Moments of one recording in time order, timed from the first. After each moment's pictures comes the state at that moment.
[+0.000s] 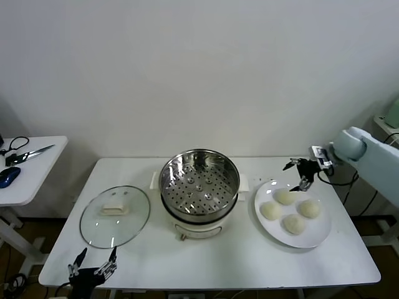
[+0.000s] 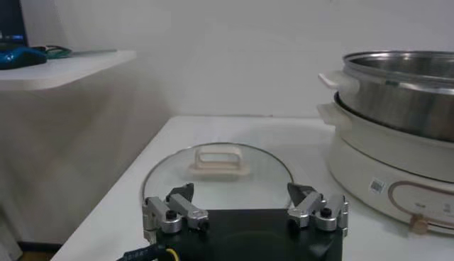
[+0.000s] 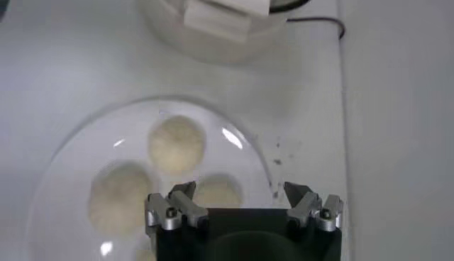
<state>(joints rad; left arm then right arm) 1.85 -1.46 -0.77 -2.12 -0.24 0.18 0.05 0.30 0.70 -1.05 0.98 0.17 0.05 -1.15</state>
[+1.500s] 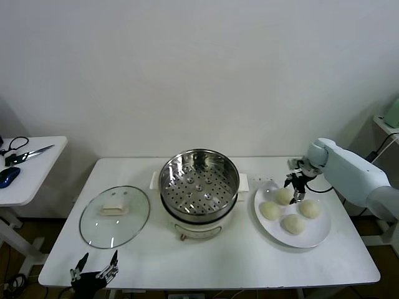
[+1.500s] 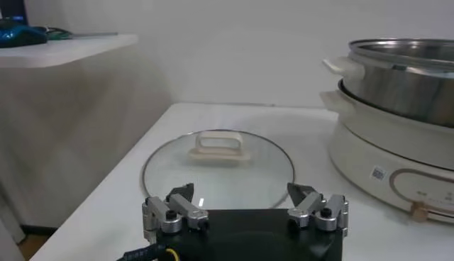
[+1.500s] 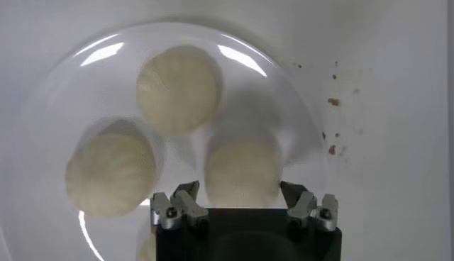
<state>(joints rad) 1.85 -1.48 -0.76 -2.09 -0.23 0.18 0.05 0.12 0.97 -0.96 0.61 0.02 0.03 -1.11</state>
